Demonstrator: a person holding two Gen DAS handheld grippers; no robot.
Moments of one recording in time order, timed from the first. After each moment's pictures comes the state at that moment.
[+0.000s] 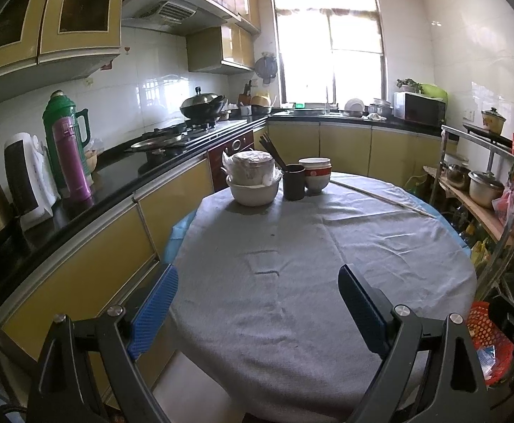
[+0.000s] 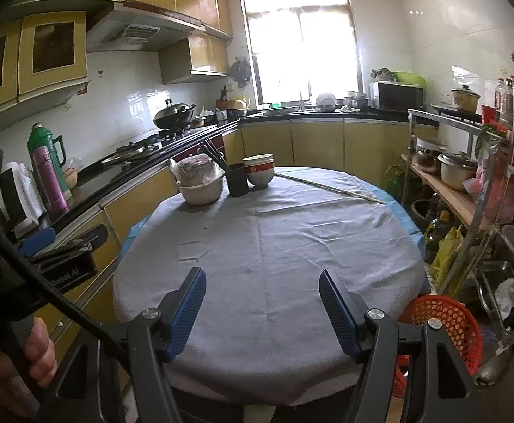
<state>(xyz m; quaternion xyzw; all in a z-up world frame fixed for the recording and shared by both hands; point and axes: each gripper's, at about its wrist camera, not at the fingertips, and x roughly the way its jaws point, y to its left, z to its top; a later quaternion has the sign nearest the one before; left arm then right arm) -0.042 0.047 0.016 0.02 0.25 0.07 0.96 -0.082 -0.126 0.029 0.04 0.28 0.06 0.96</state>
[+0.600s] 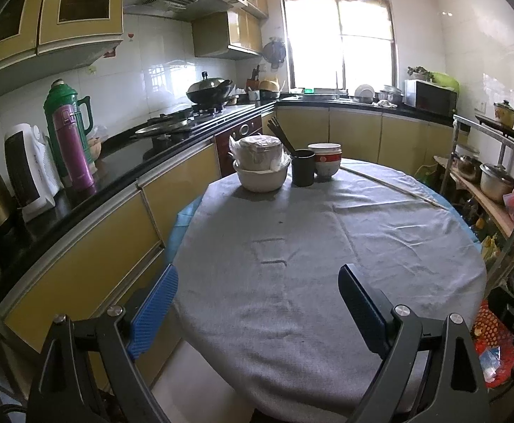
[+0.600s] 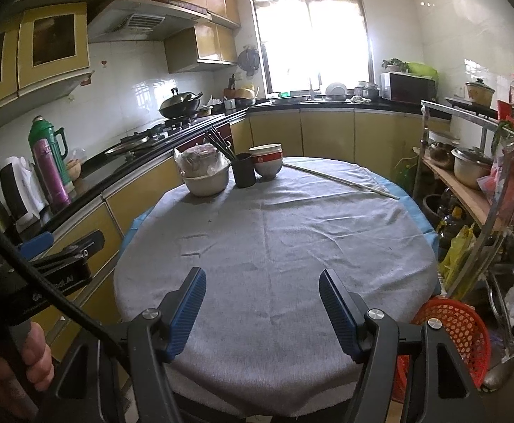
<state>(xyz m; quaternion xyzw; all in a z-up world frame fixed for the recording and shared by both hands) -0.023 0.047 0.010 0.02 0.28 0.09 0.95 -0.050 -0.130 0.019 0.05 0.30 0.08 0.95</state>
